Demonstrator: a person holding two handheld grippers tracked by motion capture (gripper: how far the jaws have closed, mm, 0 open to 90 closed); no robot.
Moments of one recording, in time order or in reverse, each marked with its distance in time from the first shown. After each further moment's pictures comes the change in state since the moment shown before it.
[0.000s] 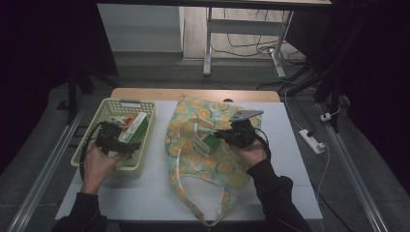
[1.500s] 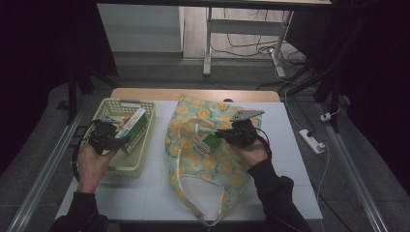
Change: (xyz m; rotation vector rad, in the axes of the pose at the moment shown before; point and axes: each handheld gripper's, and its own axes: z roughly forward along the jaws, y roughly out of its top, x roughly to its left) left arm 0.004 0.000 -0.026 -0.046 0.058 -0.001; right arm -0.002 -0.001 -0.002 0.000 -0.011 -0.001
